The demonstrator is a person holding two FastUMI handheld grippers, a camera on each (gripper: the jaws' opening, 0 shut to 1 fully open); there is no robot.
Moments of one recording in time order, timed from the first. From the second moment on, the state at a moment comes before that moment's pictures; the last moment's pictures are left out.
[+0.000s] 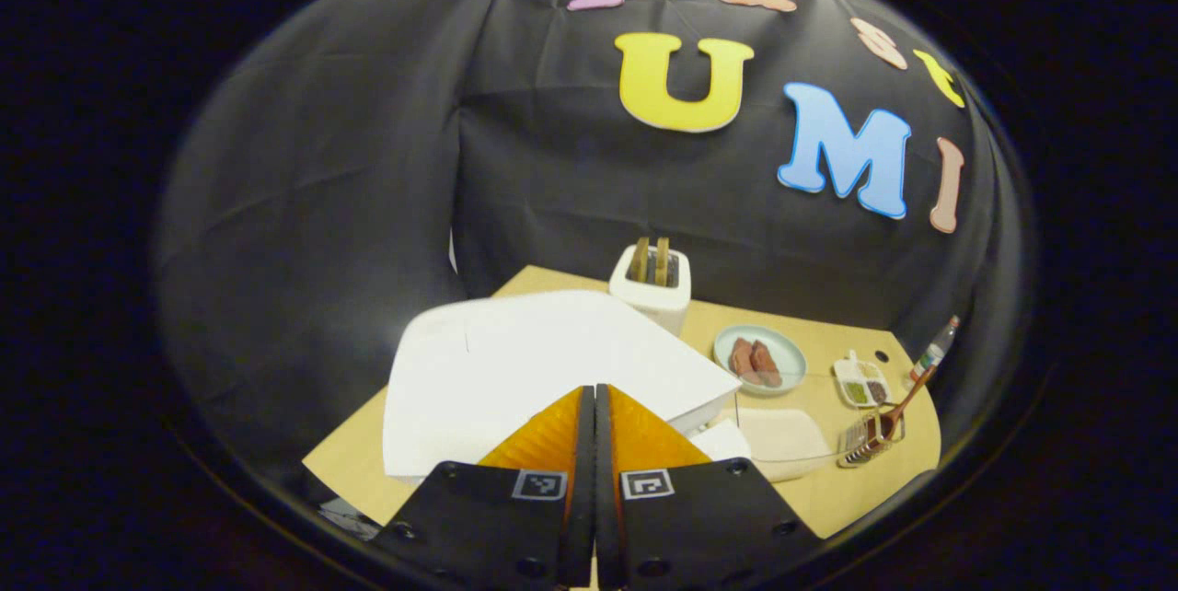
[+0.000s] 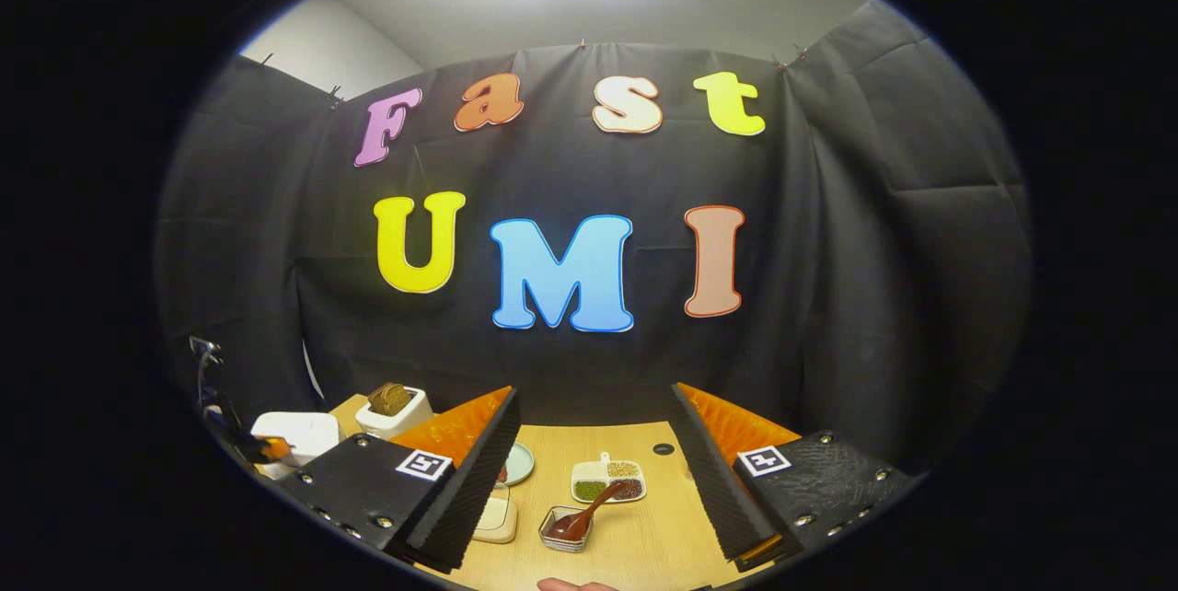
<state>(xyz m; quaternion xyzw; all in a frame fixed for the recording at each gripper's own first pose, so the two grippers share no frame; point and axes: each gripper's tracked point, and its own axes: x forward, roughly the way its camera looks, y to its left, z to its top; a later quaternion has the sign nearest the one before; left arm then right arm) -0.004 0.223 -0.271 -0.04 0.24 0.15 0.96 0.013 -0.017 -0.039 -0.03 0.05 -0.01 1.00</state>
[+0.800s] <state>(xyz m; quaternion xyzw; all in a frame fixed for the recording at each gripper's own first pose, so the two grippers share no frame) 0.002 0.201 -0.136 -0.02 0.10 0.13 0.99 0.015 -0.038 -0.067 0.01 0.08 -0.03 1.00</state>
